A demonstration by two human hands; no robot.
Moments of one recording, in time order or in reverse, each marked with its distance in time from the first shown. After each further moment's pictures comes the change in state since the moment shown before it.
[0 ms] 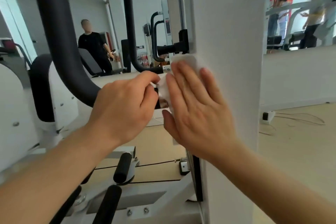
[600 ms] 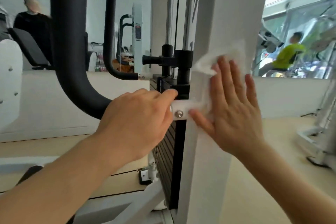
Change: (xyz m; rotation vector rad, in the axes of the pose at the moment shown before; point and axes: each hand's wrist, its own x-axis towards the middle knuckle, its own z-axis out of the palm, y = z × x) left_hand -0.003 -0.010 0.003 -0.049 -0.086 0.177; right_hand 0.010 0.049 -0.033 -0.257 -0.190 0.082
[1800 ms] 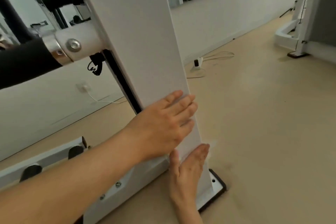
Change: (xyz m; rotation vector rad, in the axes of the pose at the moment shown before) left_hand -0.034 0.085 0.138 0.305 -0.303 0.988; right_hand -0.281 -0.186 0.030 1.015 -0.354 1.559
